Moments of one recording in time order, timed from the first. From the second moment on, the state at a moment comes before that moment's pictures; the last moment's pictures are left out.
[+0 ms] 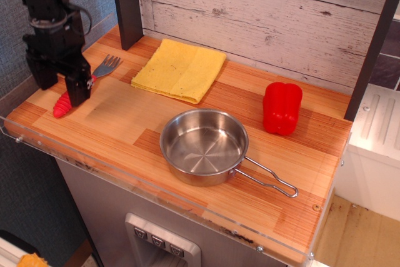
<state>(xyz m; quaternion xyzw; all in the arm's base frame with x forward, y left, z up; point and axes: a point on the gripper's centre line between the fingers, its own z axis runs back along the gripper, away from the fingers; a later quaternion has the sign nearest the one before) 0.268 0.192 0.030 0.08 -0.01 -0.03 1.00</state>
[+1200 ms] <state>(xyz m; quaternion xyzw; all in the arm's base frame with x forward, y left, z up) 0.271 0.172 0.061 0.05 -0.01 -0.05 1.00</state>
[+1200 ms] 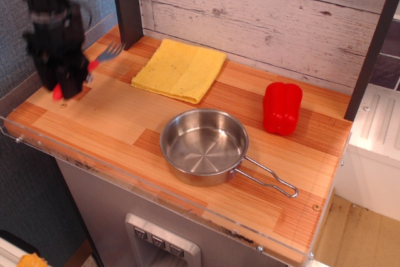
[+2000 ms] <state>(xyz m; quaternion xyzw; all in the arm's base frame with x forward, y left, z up) 0.324 0.075 0.074 0.05 0.00 0.04 1.00</state>
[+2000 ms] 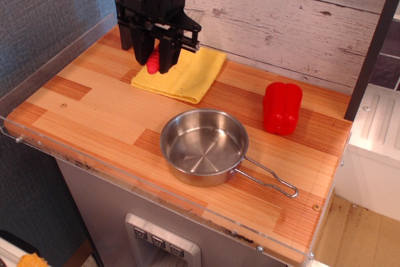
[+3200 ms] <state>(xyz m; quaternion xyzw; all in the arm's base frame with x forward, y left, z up) 0.326 0.103 0.030 0.02 0.05 -0.04 1.00</state>
